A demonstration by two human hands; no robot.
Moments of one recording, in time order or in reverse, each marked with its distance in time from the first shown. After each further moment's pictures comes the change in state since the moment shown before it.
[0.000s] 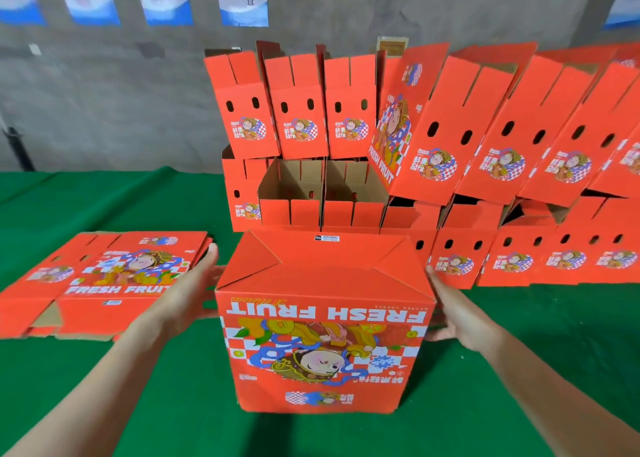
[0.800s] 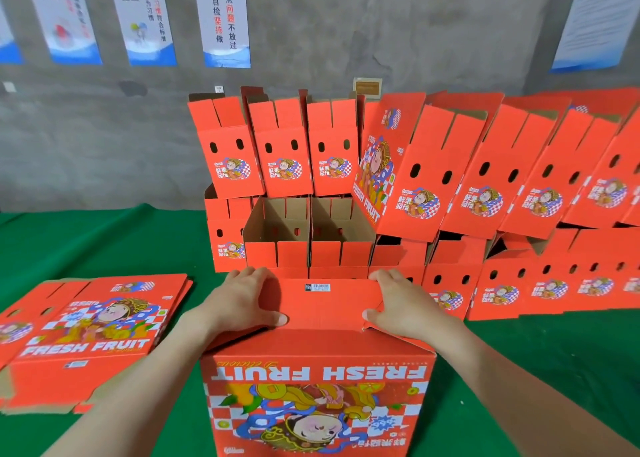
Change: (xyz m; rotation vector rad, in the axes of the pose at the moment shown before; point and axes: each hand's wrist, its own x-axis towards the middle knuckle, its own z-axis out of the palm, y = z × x) left_hand 0.038 0.064 0.059 1.238 0.069 0.480; right_hand 0.009 -0.080 0.039 -1.060 0.169 -0.438
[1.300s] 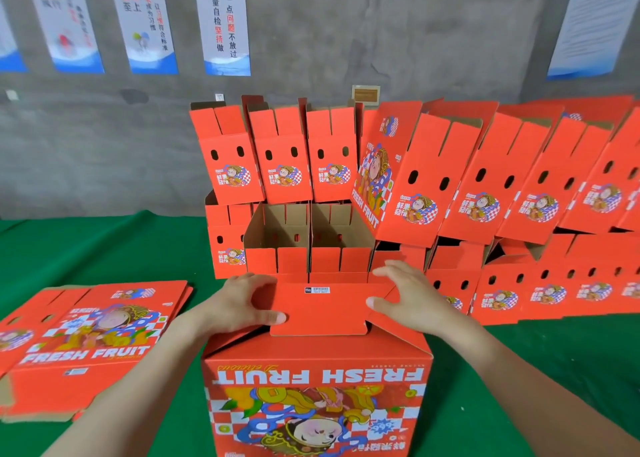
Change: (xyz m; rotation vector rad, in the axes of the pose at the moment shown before) left_hand 0.002 -0.011 -0.005 -0.237 -0.069 0.026; right_hand -0.004 0.015 -0.015 0.175 0.118 -0.107
